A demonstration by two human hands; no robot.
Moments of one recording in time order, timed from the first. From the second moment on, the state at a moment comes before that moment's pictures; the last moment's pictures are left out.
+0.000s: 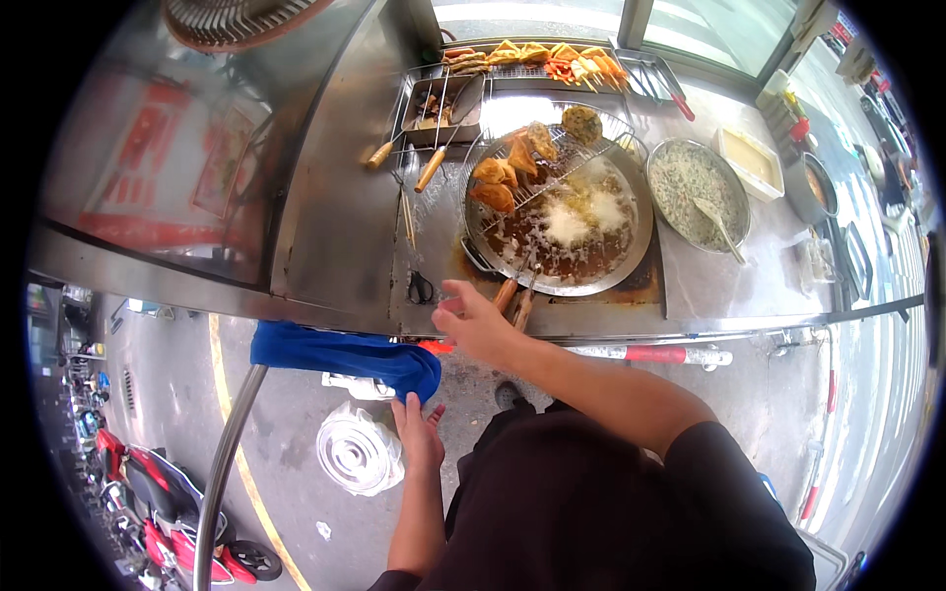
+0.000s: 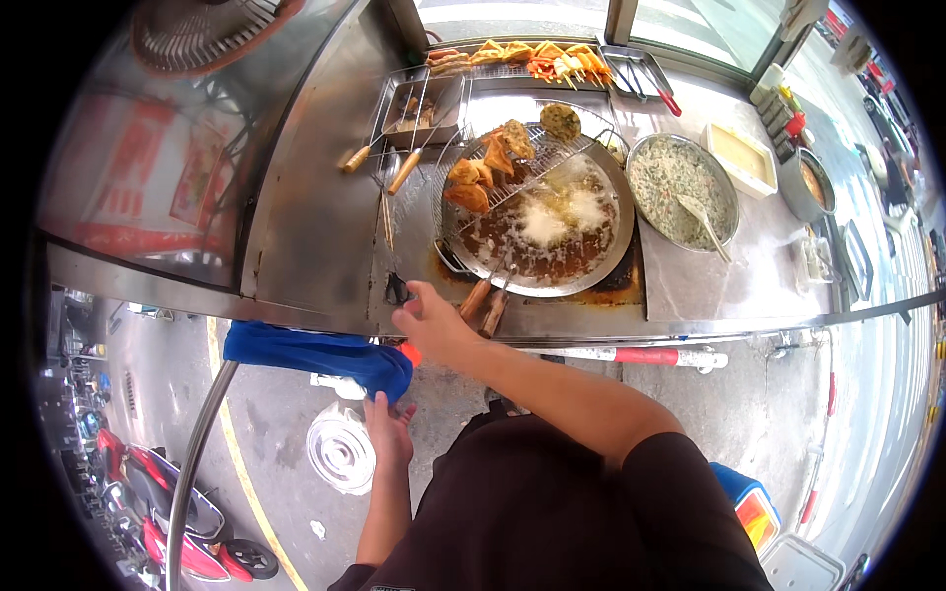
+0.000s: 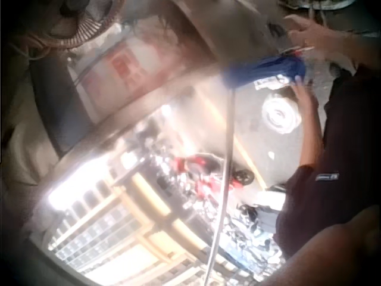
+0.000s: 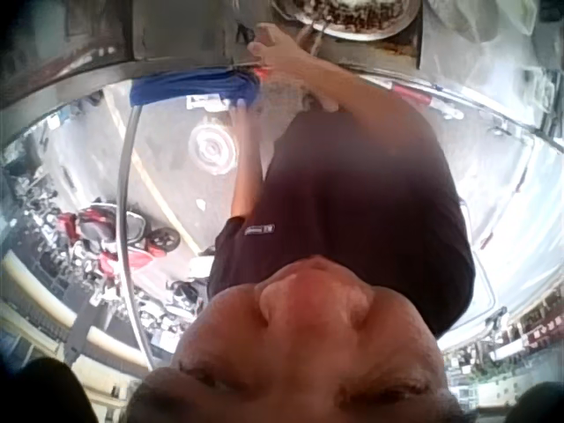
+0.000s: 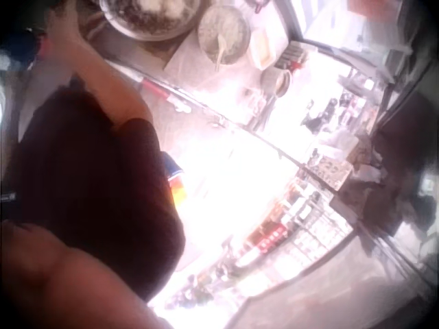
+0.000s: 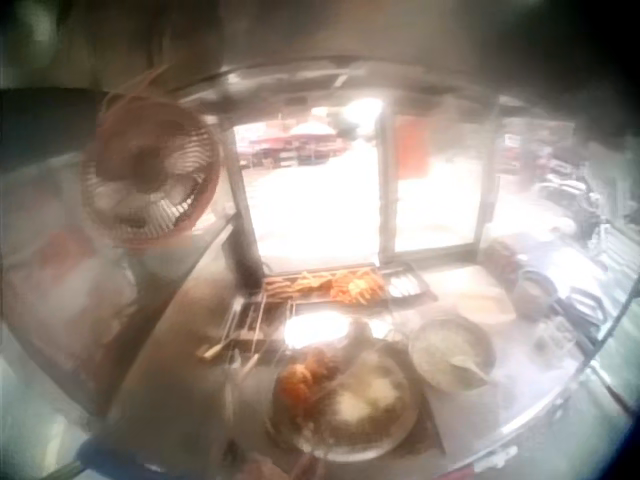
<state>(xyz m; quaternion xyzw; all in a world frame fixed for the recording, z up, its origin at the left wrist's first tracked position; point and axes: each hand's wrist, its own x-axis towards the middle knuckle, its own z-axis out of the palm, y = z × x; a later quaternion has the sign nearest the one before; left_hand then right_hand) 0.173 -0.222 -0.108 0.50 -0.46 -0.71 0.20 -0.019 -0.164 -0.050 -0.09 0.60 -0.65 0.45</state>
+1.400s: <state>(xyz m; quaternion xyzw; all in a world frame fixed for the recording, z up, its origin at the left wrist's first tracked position) 0.035 -0.116 -0.129 0.40 -0.39 -0.82 -0.14 -0.046 0.086 -0.024 0.13 0.69 -0.57 0.43</state>
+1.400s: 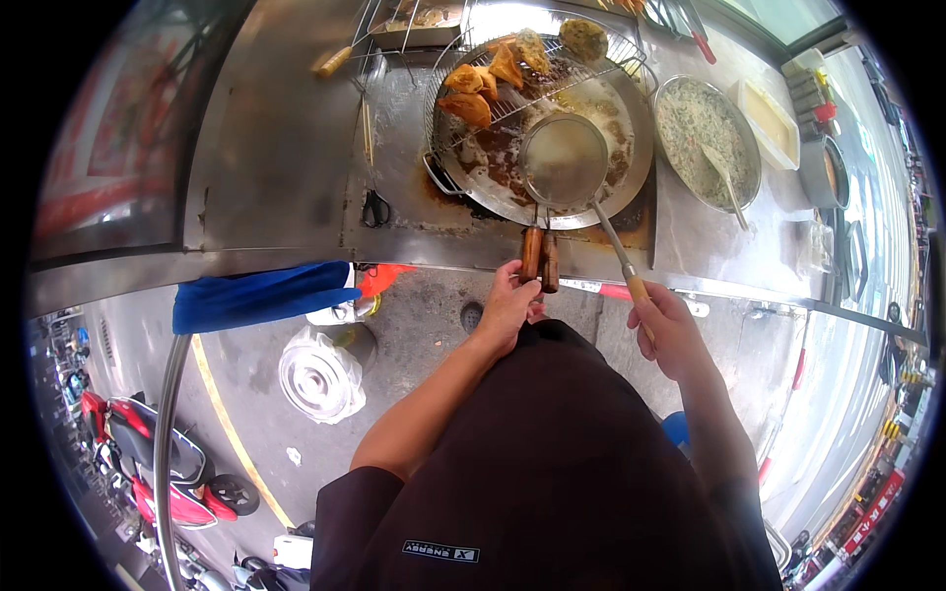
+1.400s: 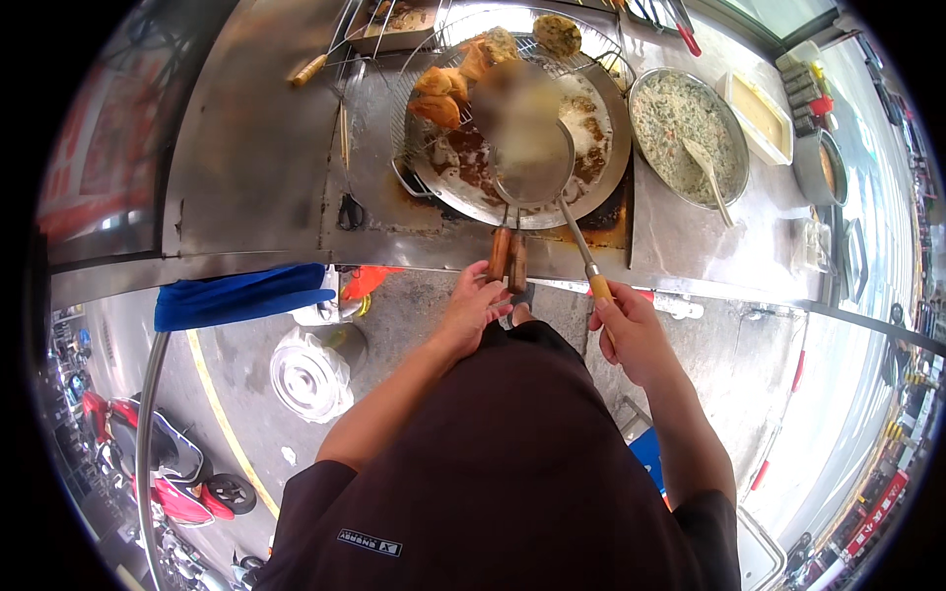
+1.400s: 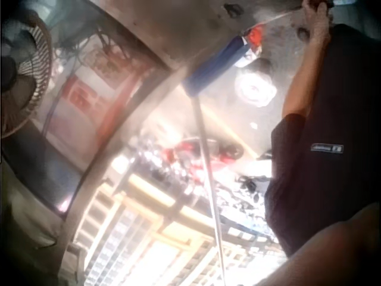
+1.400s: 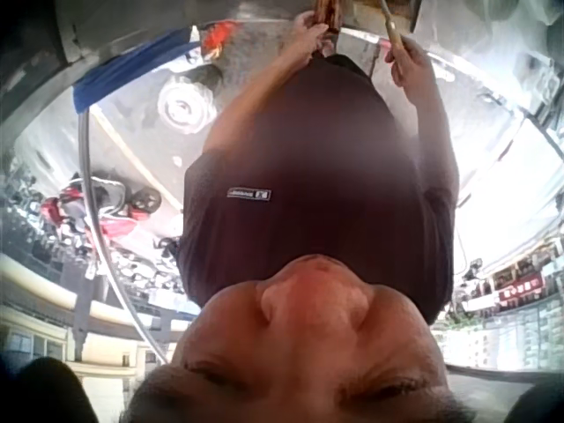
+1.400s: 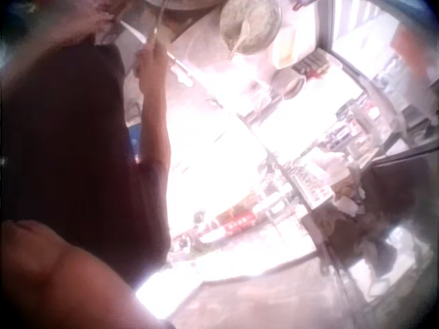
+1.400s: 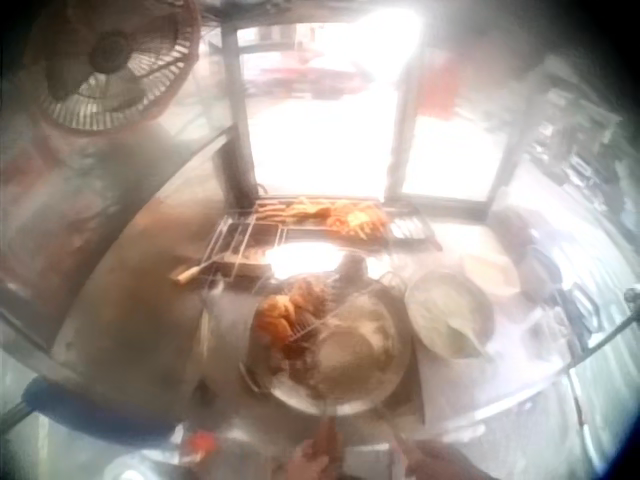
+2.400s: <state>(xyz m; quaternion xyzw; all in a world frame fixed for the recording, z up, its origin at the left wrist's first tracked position) 0.269 -0.096 -0.128 0.66 -0.45 -0.60 -0.03 -0.177 0.005 -0.149 0.04 0.68 -0.56 0.47</state>
